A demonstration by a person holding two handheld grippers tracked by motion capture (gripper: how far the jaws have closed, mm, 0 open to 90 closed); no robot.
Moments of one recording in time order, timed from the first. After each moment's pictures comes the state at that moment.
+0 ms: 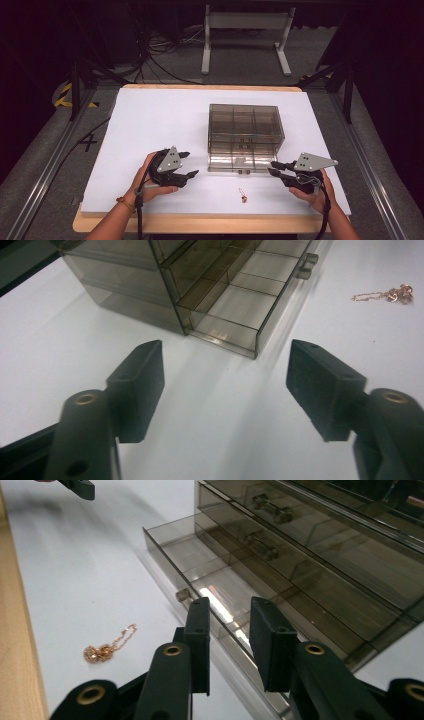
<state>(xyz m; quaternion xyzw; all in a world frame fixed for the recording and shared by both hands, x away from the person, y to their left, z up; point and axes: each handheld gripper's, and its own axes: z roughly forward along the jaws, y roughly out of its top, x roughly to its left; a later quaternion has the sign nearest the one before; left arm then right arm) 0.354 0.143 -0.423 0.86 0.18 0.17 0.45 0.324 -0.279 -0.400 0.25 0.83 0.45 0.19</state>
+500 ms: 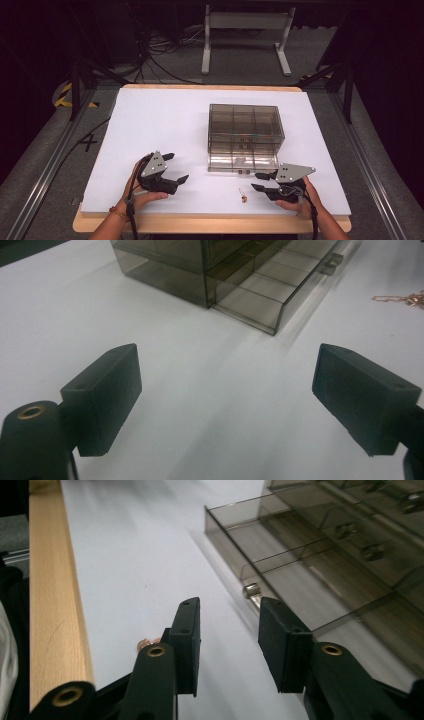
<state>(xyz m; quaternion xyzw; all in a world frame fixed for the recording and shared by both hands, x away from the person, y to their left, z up) 0.353 0.166 -0.448 0.82 0.24 0.17 0.48 0.315 -0.243 -0.420 0.19 0.87 0.44 0.14</state>
